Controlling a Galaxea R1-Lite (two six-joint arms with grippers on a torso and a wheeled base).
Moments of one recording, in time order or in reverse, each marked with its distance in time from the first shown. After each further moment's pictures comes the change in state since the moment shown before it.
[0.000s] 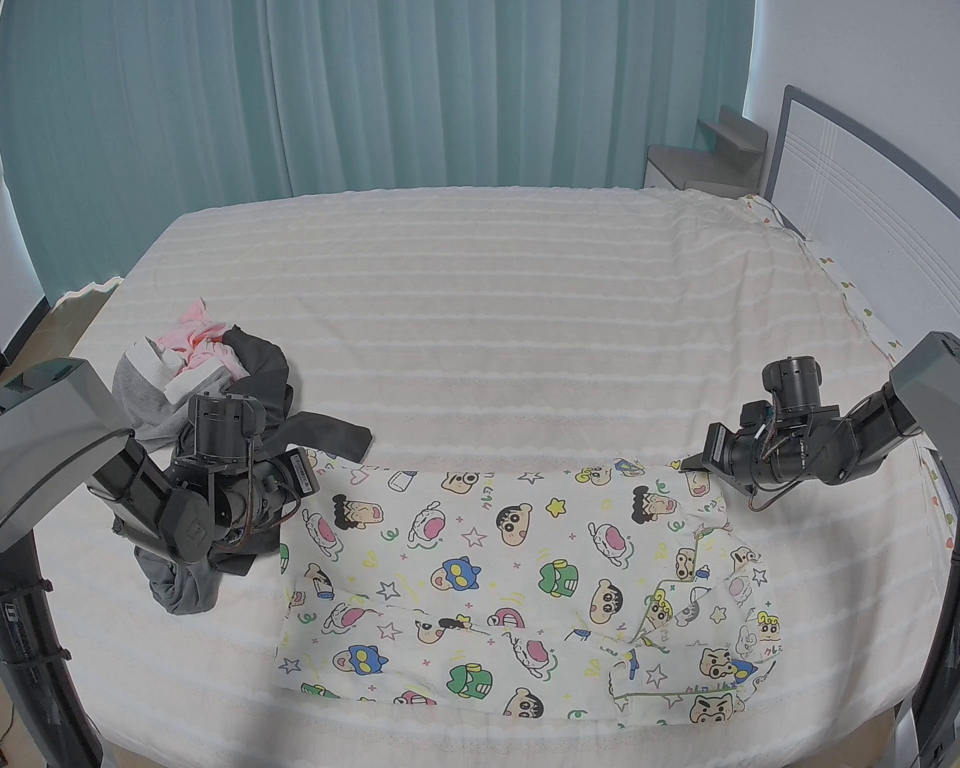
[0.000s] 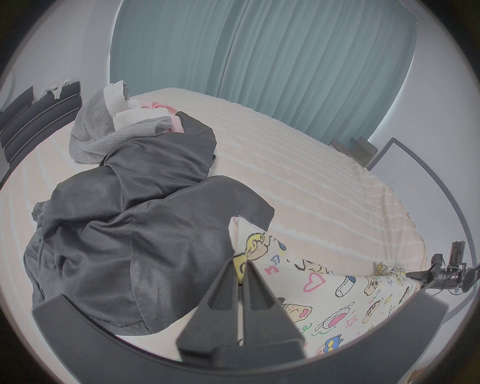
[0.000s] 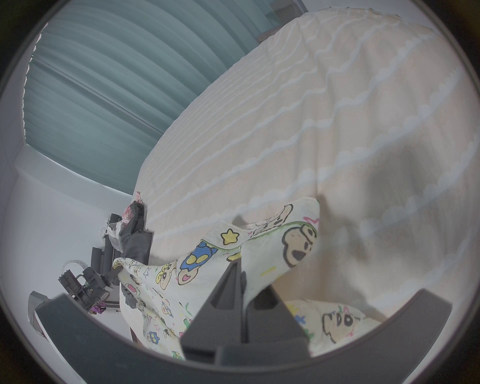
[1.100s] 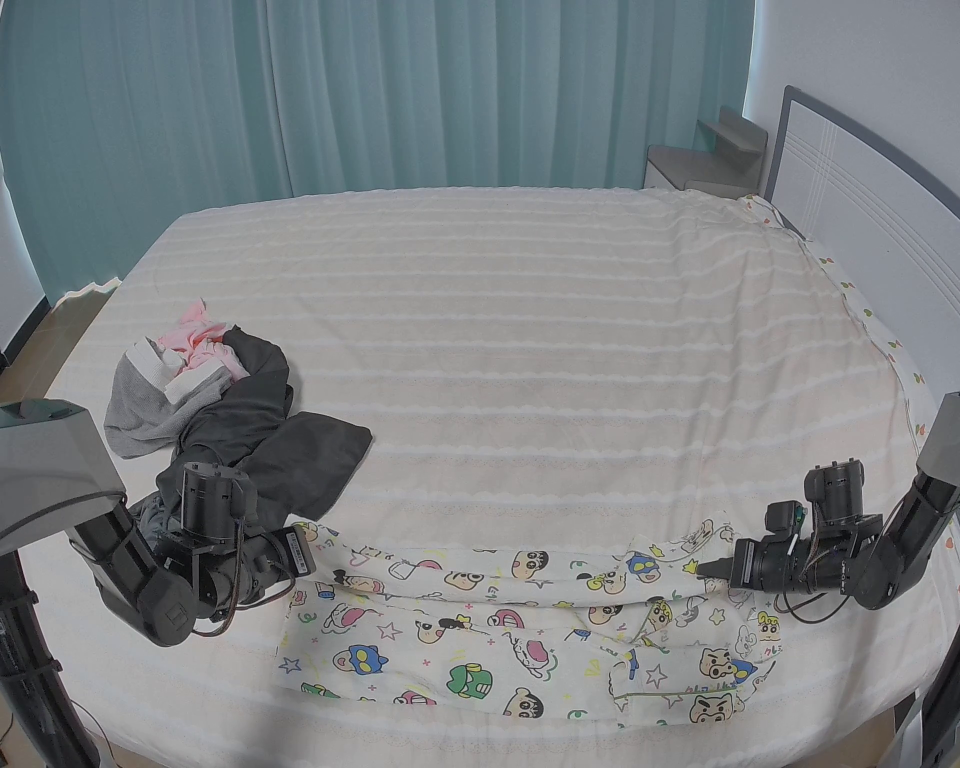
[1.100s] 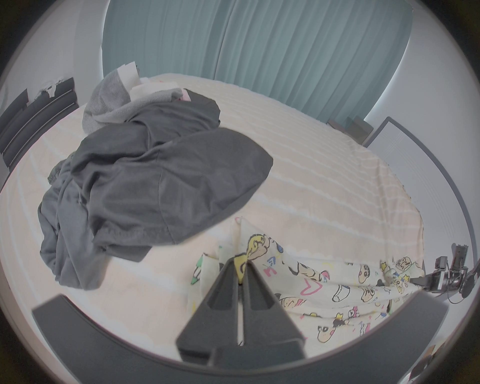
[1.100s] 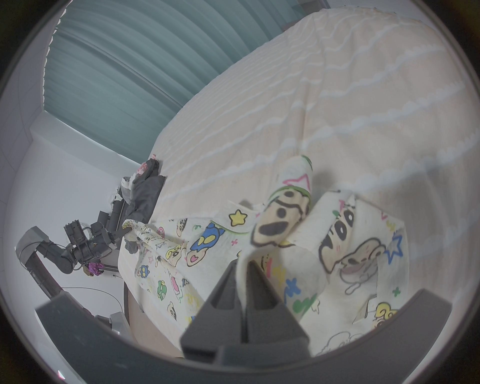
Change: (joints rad) left arm -0.066 -0.069 0.357 -0.190 -0.003 0.002; right arm 0.019 -0.156 0.694 -0.490 0.087 -0.149
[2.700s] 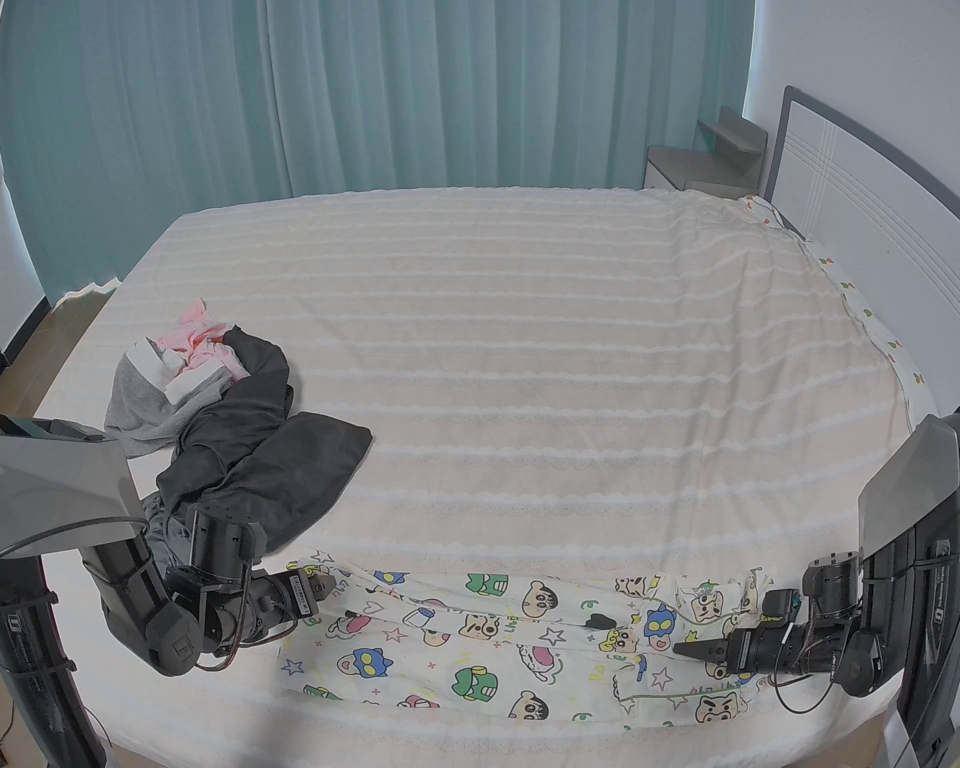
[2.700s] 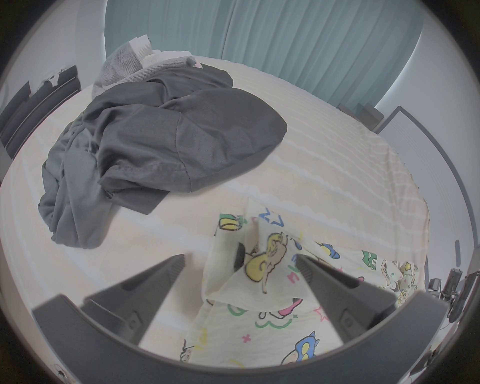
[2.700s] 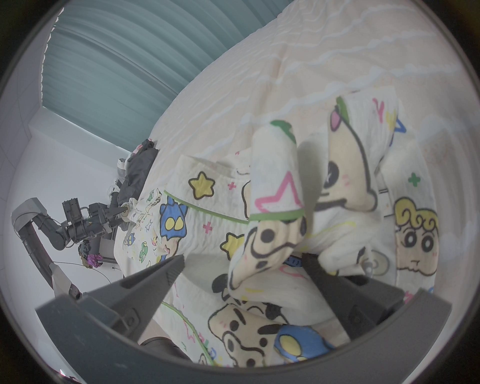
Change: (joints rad) left arm -0.023 0.065 0.116 -0.062 0.002 -0.047; right arm -0.005 0.347 0.433 -0.715 0.000 -0.017
